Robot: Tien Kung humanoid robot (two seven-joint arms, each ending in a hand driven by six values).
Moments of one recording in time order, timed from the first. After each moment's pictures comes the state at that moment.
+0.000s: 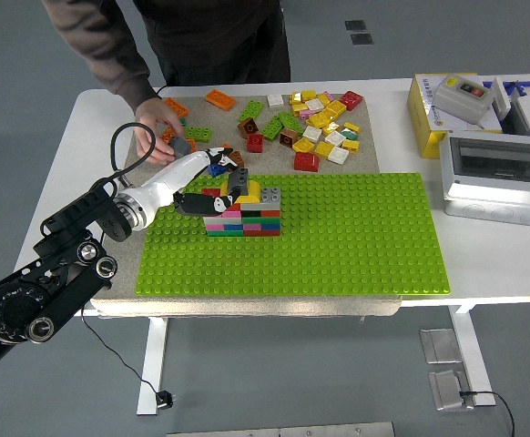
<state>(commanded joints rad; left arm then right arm) -0.63 0.25 -0.80 -1.18 1.63 -0.04 0.03 0.16 -0.17 0.58 0.18 0.02 -0.17 0.00</state>
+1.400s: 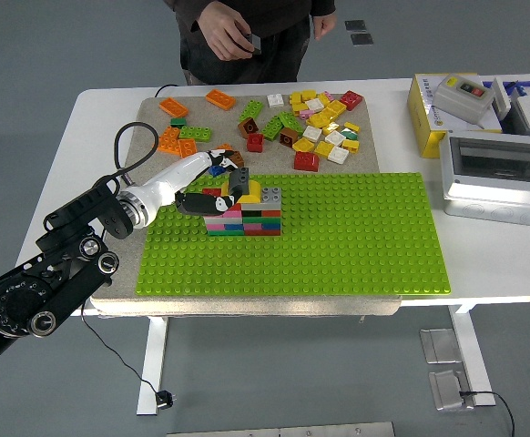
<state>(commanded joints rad) -0.66 0.25 -0.77 -1.15 1.62 -0.06 0.03 0.16 -0.18 0.54 0.18 0.06 -0.16 0.02</state>
